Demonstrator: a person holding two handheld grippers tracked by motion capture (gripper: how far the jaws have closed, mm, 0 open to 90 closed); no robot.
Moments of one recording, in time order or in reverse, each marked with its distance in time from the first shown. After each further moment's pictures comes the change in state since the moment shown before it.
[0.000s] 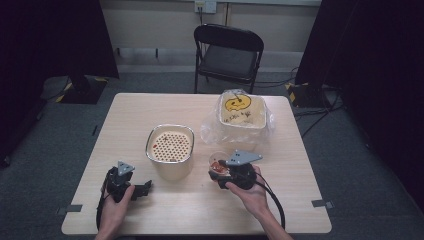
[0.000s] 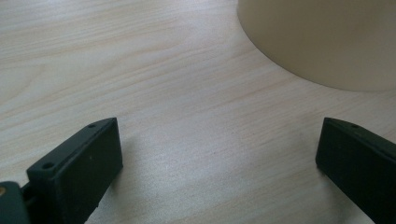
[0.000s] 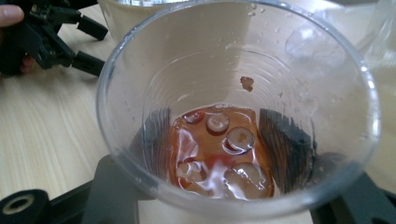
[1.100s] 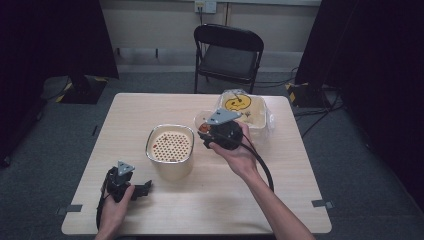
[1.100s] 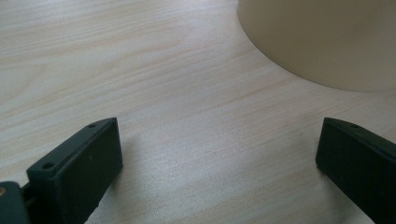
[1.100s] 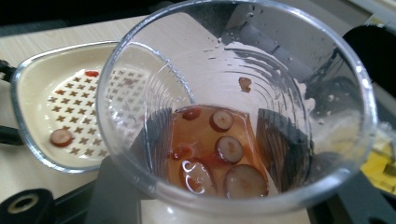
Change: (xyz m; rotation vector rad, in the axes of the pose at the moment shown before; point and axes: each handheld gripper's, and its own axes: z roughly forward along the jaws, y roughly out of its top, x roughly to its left) left arm 0.000 0.000 0.000 0.000 0.000 0.001; right arm -0.010 0.123 0.009 0.010 -0.199 -0.208
